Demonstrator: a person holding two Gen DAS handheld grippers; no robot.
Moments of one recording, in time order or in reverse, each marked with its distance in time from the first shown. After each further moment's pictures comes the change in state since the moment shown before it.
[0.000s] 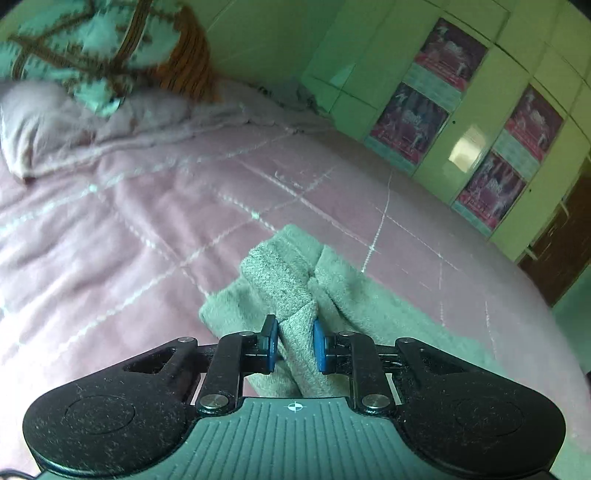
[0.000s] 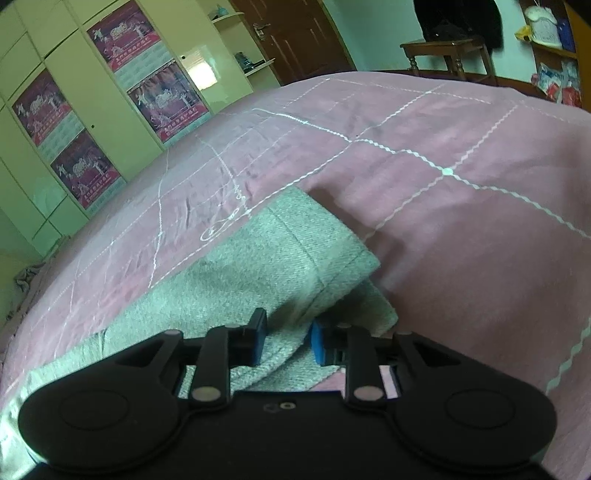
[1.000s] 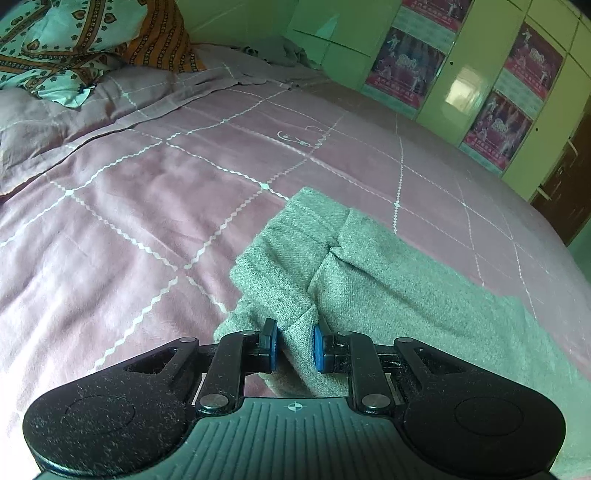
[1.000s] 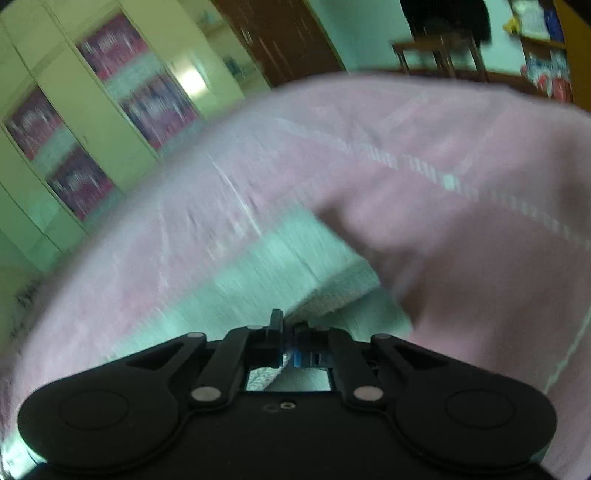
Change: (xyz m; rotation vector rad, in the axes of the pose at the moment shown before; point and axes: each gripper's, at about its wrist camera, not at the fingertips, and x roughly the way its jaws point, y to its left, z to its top) left arm 0.051 0.016 0.023 0.100 0.153 0.020; right arm -0.015 0.009 0.014 0.064 -0.050 0.017
